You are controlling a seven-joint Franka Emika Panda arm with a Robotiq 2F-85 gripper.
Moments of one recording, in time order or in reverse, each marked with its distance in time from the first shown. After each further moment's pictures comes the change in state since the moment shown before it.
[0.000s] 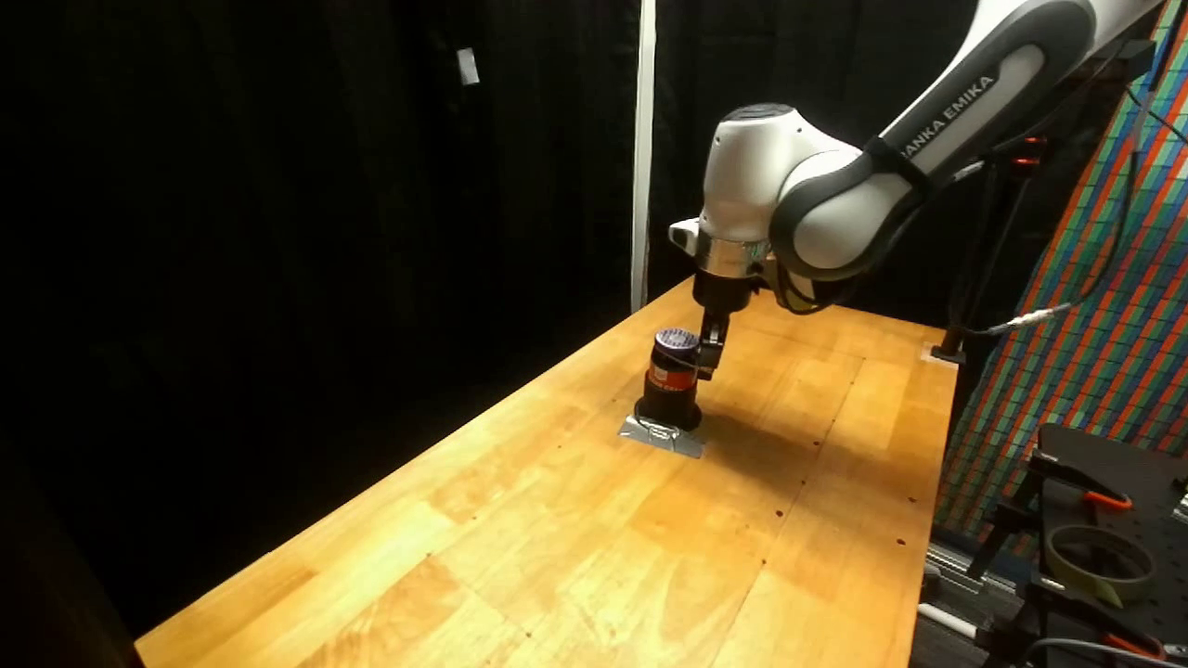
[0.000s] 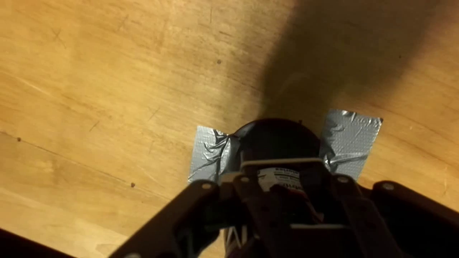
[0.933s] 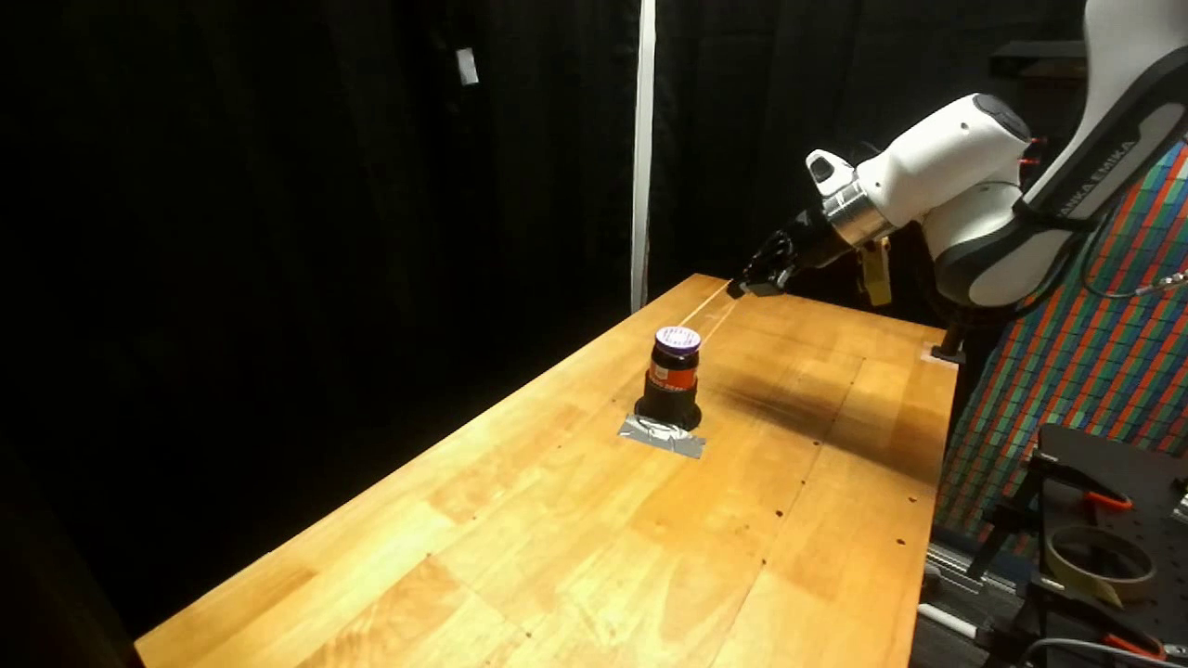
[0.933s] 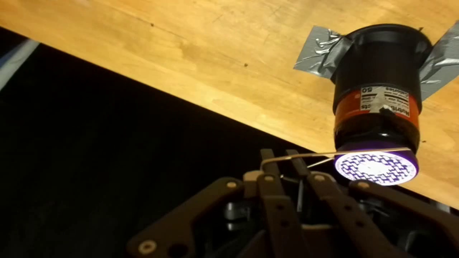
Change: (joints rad) arm 0.471 -0.113 -0.807 -0.441 -0.452 1.075 0.346
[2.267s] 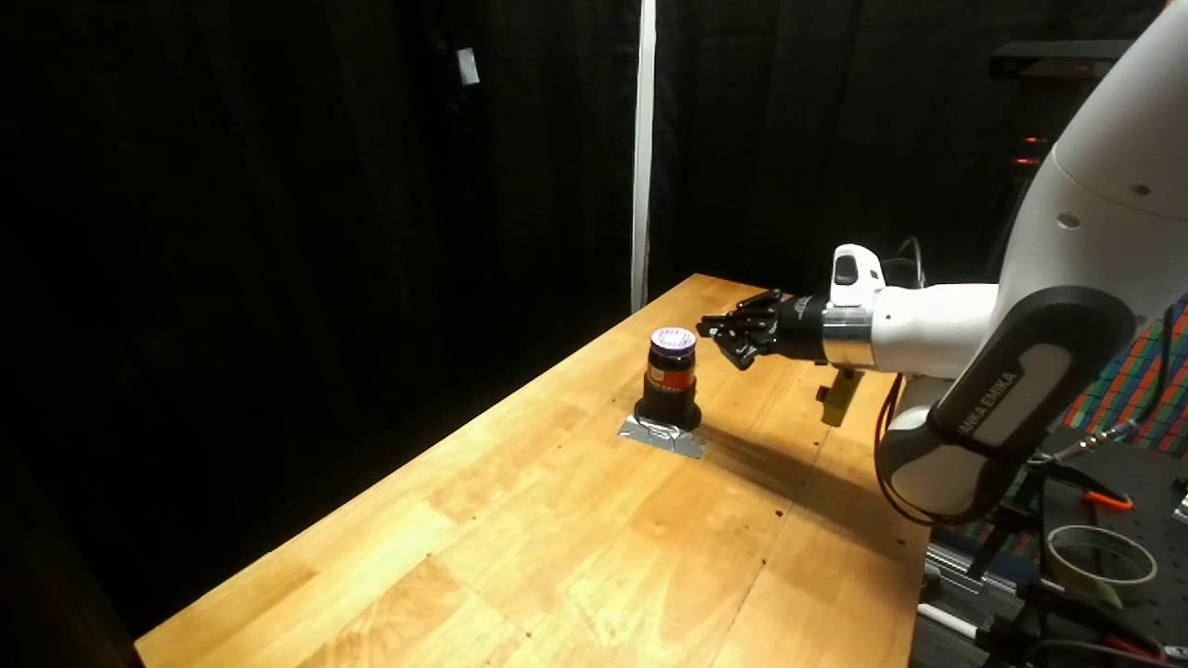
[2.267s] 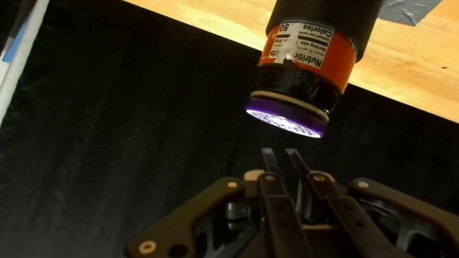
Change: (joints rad) arm 0.358 0.433 0.175 -0.019 1.122 0.577 -0.257
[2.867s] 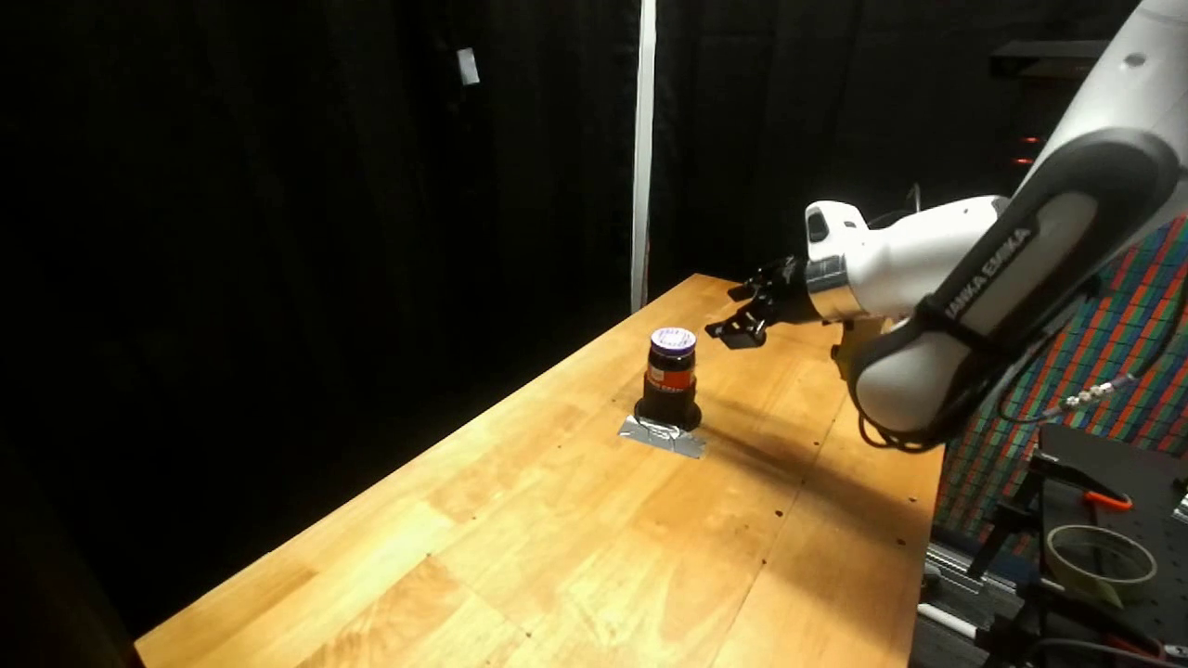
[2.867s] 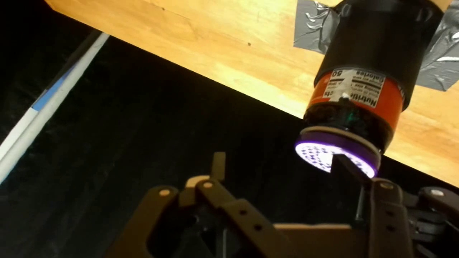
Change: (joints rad) arm -0.053 -0.257 0.066 0.000 0.244 -0.376 -0.481
